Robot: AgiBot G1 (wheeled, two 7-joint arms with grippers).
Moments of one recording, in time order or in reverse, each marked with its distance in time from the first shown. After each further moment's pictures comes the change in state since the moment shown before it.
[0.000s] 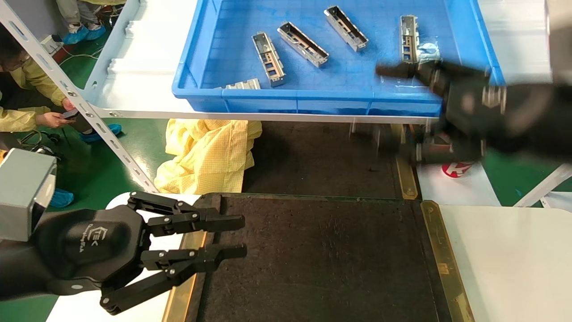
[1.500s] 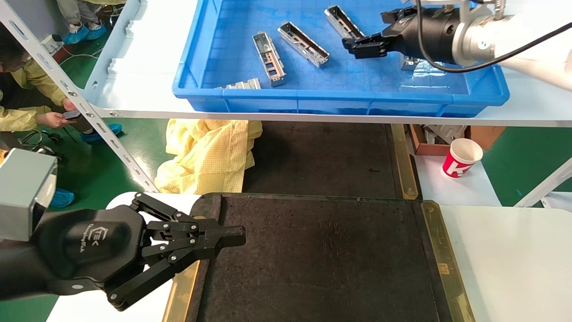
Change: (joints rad) left arm 0.000 0.000 0.000 0.000 0.000 0.000 0.000; right arm 0.505 -0.561 -0.182 -0.979 -0.414 0.572 -0.324
